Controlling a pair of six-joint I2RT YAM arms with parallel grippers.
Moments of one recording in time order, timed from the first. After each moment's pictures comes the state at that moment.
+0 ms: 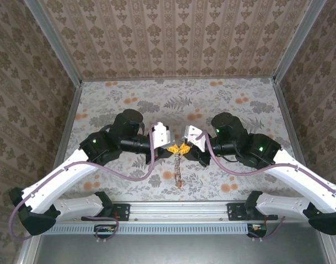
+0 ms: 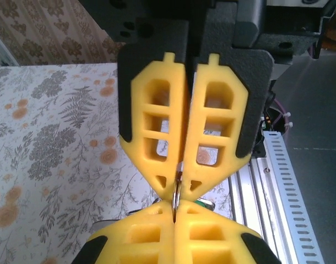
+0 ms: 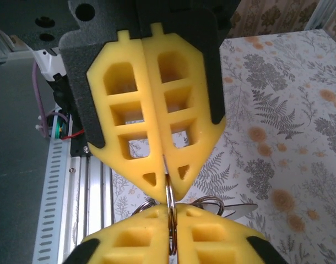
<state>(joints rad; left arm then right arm) -0.93 1.05 1.18 -0.64 0.59 0.35 0.87 1.04 1.22 -0.72 -0.38 -0.28</state>
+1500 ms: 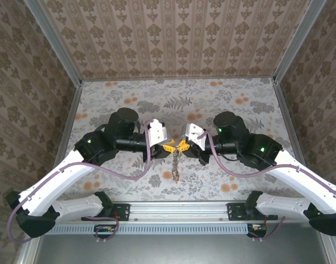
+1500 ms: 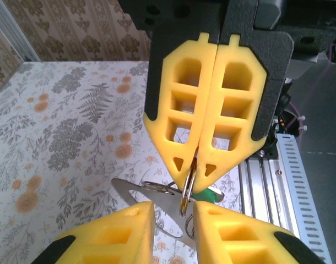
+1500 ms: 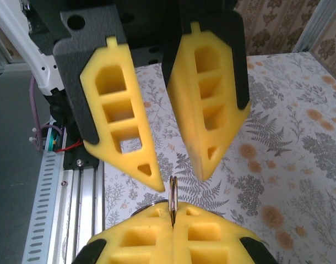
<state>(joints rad) -0.92 1.05 1.23 -0.71 0.53 0.36 0.86 1.04 1.22 -0.67 -0.37 -0.29</state>
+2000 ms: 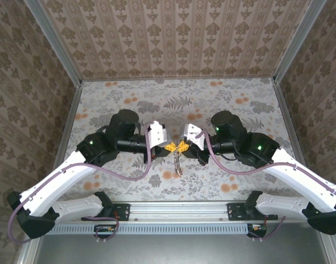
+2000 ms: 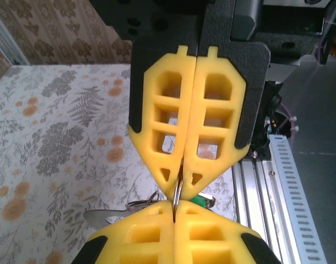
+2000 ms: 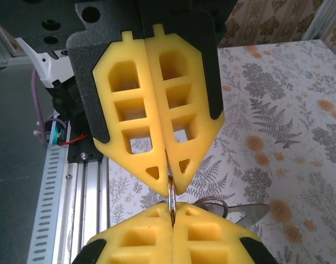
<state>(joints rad) -0.91 1.02 1.15 -0.61 0.60 0.34 0.86 1.06 1.22 -0.69 -0.40 -0.29</state>
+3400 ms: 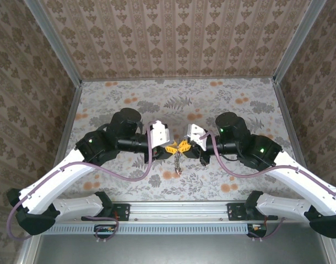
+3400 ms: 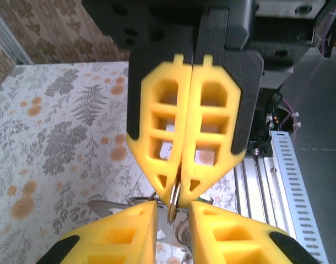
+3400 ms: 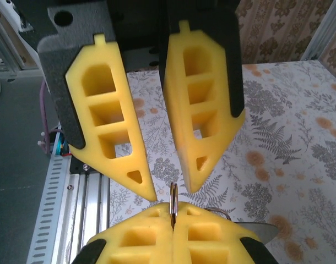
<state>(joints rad) -0.96 1.07 1.27 -0.74 0.52 0.37 0.83 1.02 1.17 -0.62 -0.44 -0.29</state>
